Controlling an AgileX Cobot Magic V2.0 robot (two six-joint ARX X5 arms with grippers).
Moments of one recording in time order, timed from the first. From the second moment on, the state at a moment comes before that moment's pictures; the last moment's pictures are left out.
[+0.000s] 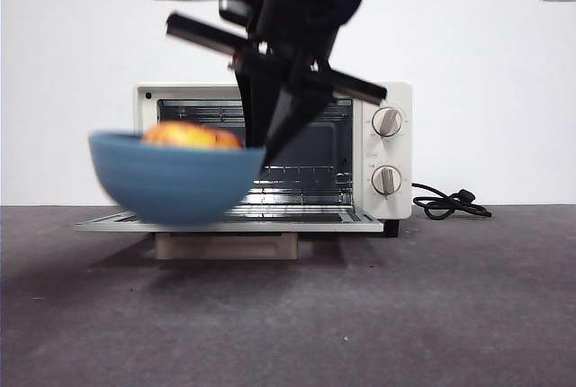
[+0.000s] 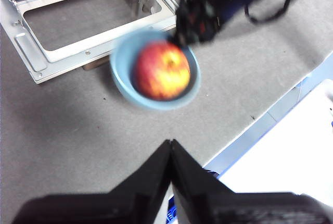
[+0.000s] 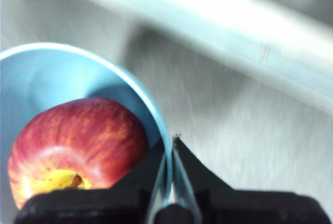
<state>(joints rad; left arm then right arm) -0.35 0.67 1.04 -1.14 0.36 0.02 0.81 1.82 1.52 -0.84 -0.05 0.42</state>
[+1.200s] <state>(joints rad) -0.35 0.70 1.04 -1.13 0.36 0.02 0.47 2.22 2.15 -1.00 -0.09 0.63</state>
